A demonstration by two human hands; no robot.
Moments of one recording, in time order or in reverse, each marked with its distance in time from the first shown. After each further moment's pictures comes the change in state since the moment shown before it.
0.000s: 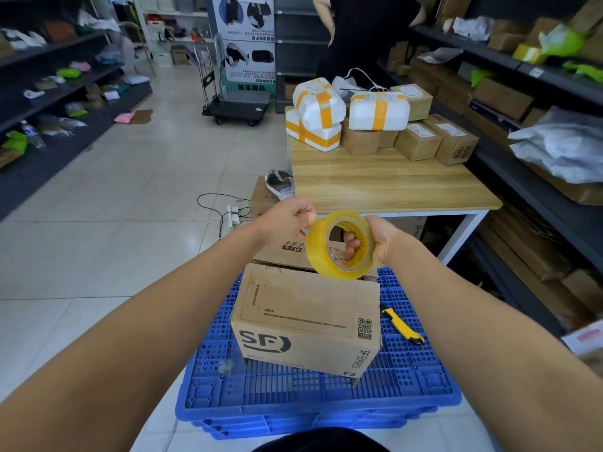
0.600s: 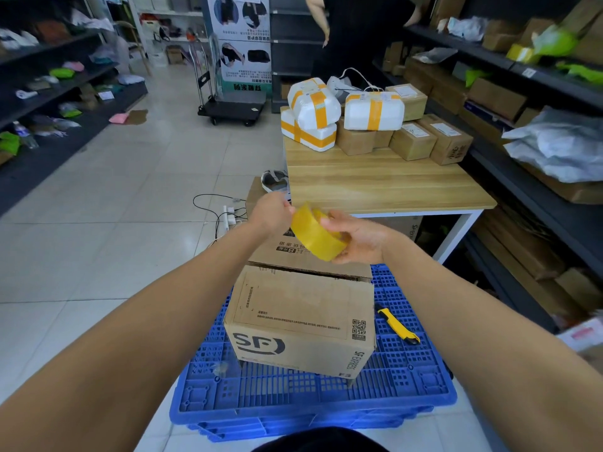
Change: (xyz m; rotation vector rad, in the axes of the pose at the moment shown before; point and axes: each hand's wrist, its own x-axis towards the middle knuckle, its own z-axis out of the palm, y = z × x) left_hand 0.027 -0.010 0.001 0.225 0.321 -0.191; right_hand -0.012 0.000 0.011 -0.517 -0.216 -0.236
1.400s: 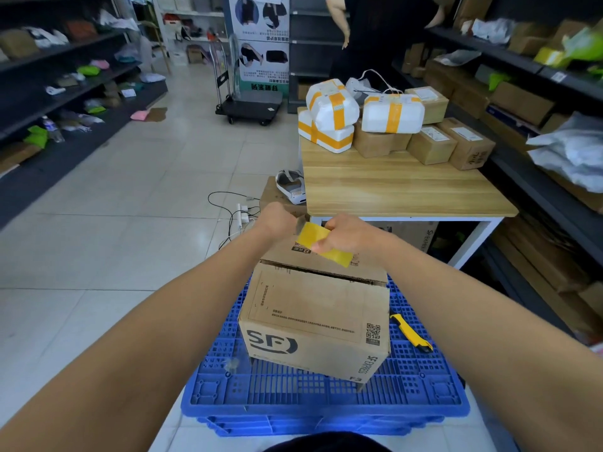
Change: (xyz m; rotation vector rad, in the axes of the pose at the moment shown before) left_hand -0.001 -0.024 -0.005 -0.159 -0.003 -0.249; right_hand 0.028 -0.014 0.038 -0.967 0.261 -0.056
